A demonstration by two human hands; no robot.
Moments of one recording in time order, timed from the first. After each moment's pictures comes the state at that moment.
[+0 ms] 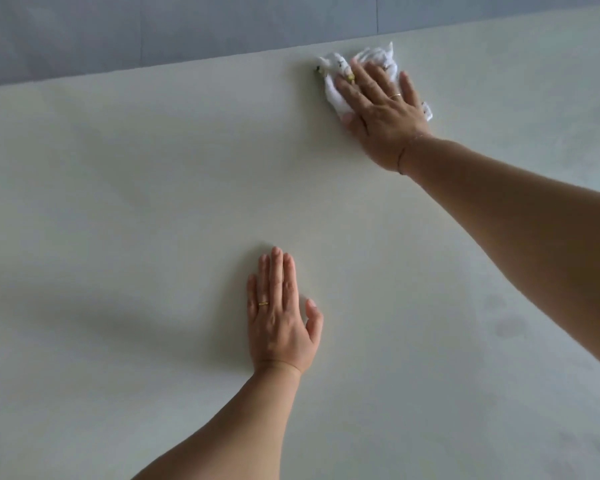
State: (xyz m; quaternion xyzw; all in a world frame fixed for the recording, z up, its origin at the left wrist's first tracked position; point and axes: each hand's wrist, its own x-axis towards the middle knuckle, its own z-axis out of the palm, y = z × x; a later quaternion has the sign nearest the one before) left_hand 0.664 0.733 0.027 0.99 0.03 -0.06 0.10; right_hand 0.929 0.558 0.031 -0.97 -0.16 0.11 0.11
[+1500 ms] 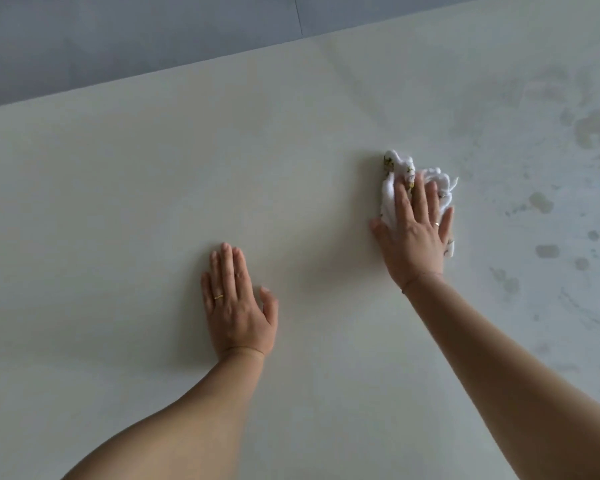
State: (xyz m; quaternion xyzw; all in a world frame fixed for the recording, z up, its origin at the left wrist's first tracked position) left_hand 0.664 0.731 0.026 0.99 0.02 -0.04 0.10; right_hand 0.719 0.478 0.037 -0.97 0.17 0.10 0.16
